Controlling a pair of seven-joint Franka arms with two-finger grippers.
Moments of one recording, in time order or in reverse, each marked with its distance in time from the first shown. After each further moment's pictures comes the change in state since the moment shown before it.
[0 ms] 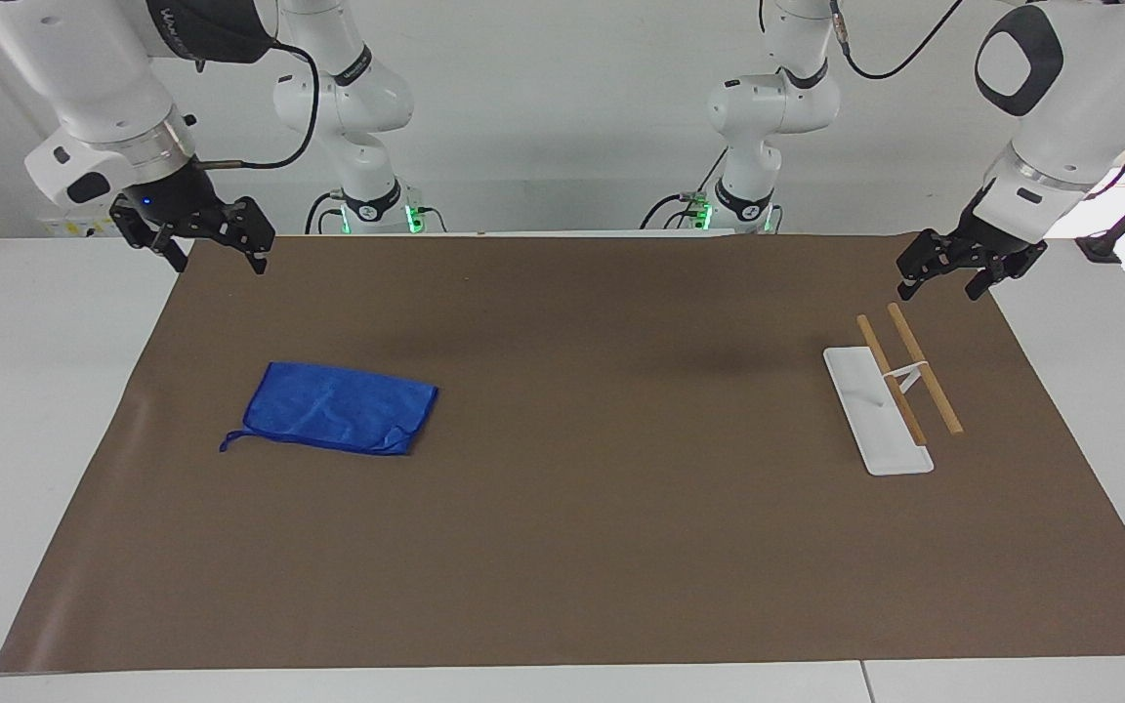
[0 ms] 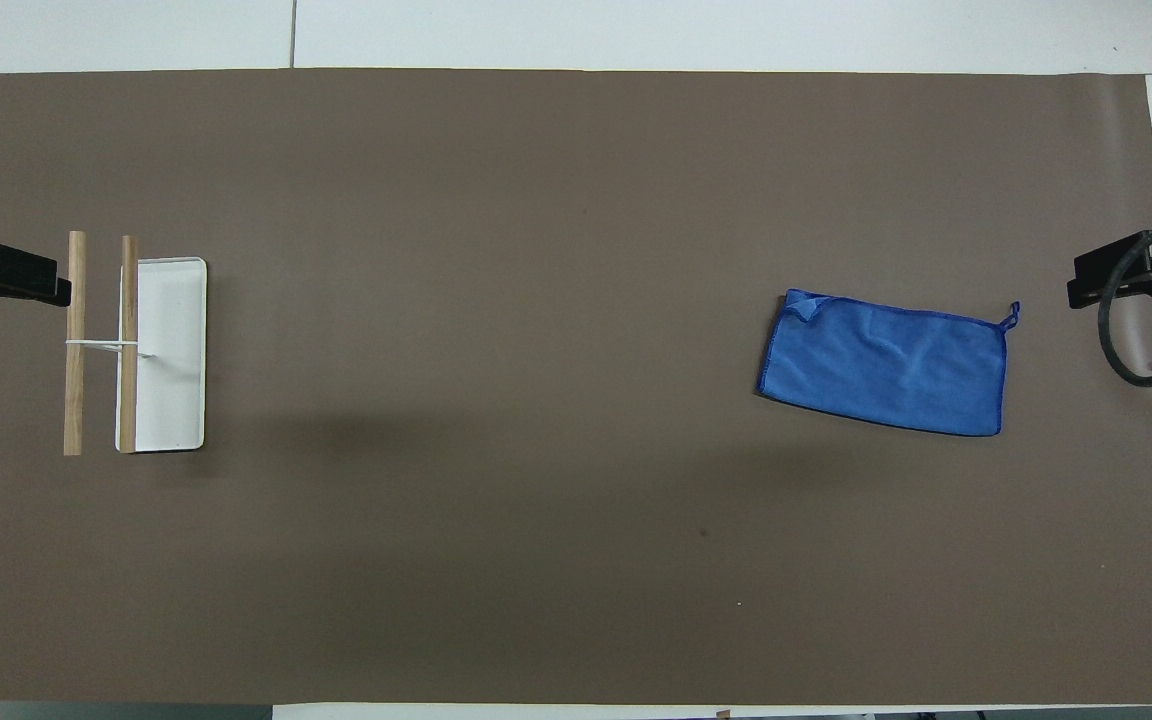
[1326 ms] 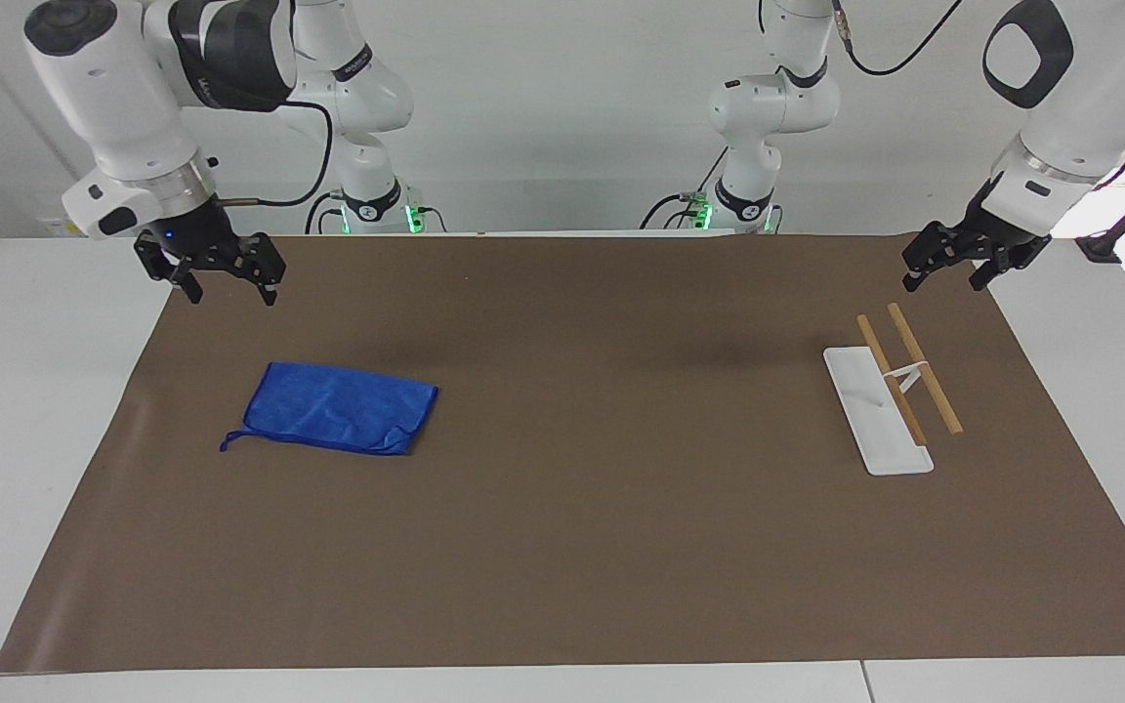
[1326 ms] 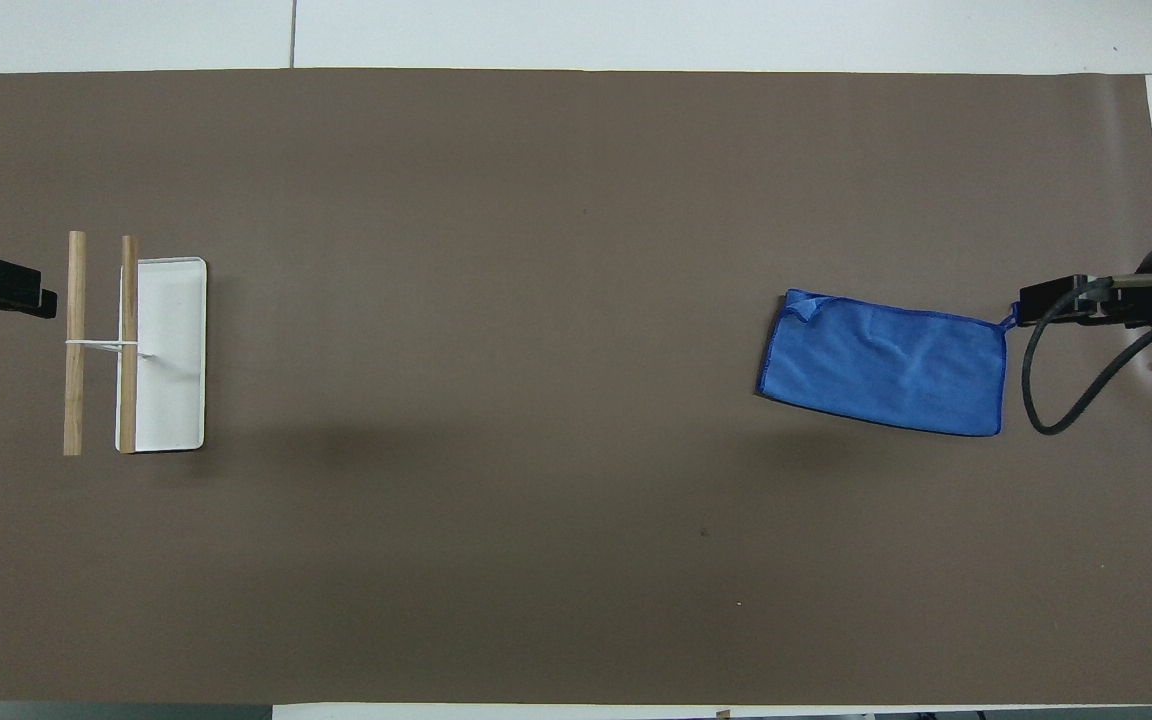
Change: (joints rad) left arm 0.024 -0.014 -0.007 -0.003 0.001 -0.031 -0.002; right arm -0.007 -0.126 -0.003 -0.390 0.001 0.359 0.000
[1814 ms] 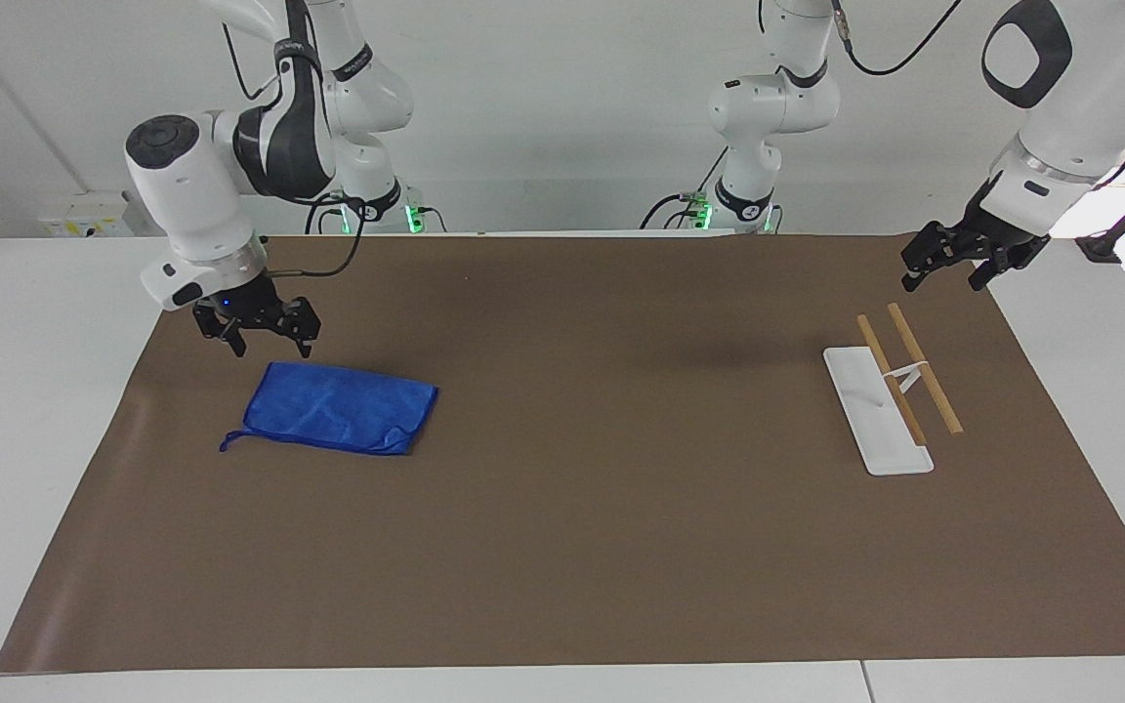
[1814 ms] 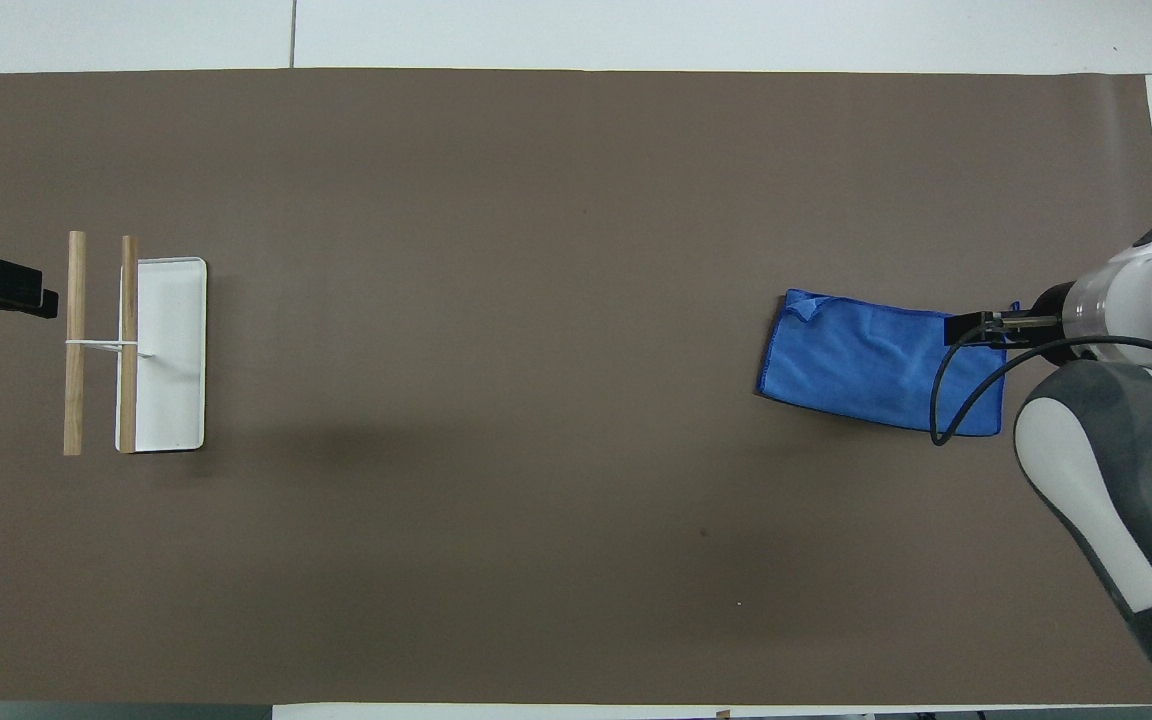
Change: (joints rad) left arm 0.000 0.000 -0.002 0.000 0.000 0.000 0.000; right arm -0.010 0.059 -0.003 -0.260 0.000 0.355 0.000
